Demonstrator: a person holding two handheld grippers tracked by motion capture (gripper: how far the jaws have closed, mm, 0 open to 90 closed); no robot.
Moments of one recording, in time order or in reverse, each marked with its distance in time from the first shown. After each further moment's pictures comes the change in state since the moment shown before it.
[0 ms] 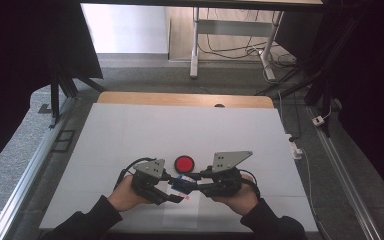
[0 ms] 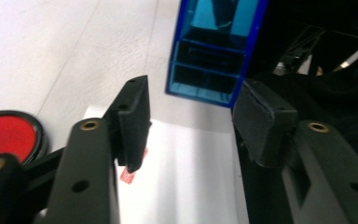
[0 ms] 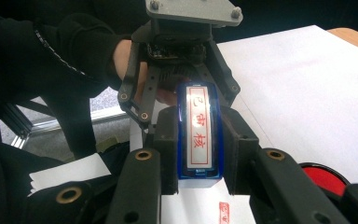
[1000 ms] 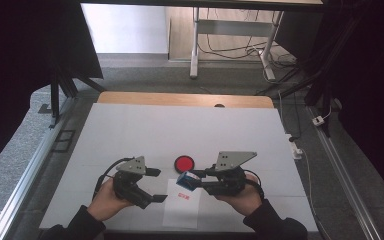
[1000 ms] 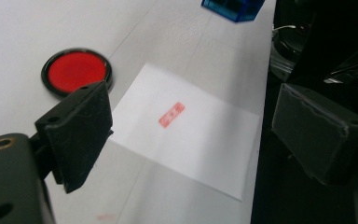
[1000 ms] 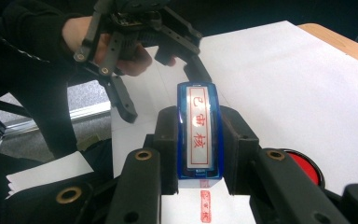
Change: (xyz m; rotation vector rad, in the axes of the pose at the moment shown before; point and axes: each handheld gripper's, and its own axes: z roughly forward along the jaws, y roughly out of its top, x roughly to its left) left arm -0.022 -0.017 -0.041 0.025 0.235 -0.185; right arm 0.001 0.000 -0.009 0.018 -0.092 0.009
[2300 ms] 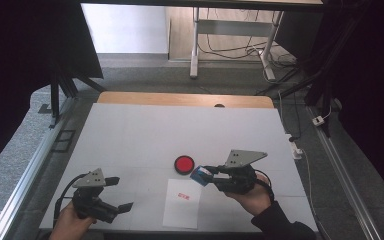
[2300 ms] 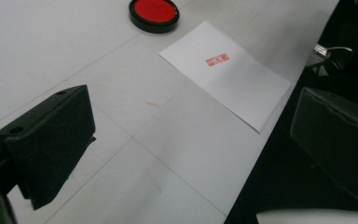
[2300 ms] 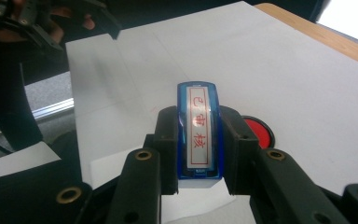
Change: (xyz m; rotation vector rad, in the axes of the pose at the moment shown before) left arm -0.018 -0.067 -0.064 -0.047 0.222 -0.215; right arm -0.012 -0.014 -0.019 0.046 -0.146 0.048
